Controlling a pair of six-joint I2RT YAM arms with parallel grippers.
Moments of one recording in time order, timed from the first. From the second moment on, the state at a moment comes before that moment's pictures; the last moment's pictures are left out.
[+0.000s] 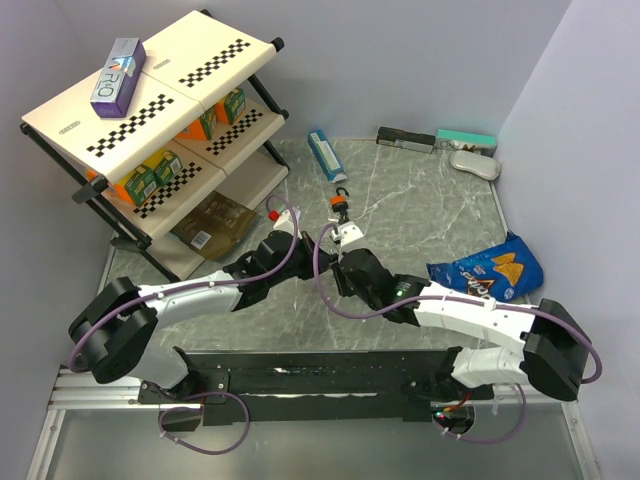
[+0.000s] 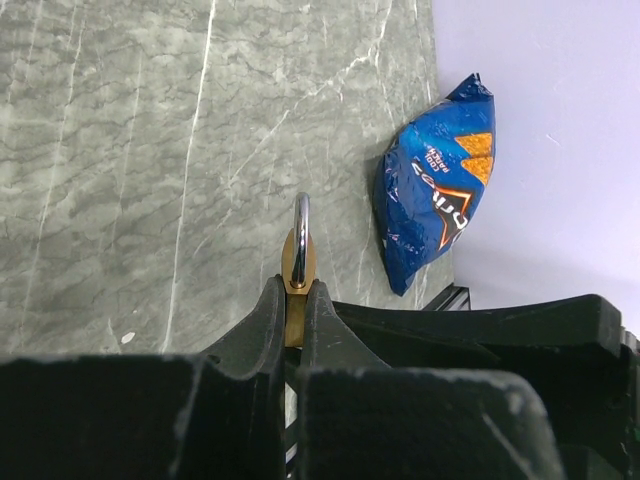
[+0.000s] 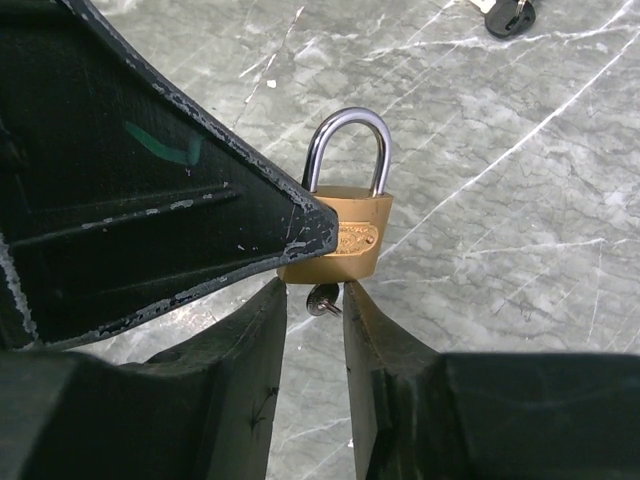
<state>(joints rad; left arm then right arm) -0.86 1.42 0.74 0.31 -0.02 -1.04 0.98 1.22 0.72 -0.13 0.40 0.30</state>
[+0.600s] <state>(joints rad) -0.85 1.42 0.74 0.31 -0.02 -1.04 0.98 1.26 0.74 -0.15 0.43 0.32</state>
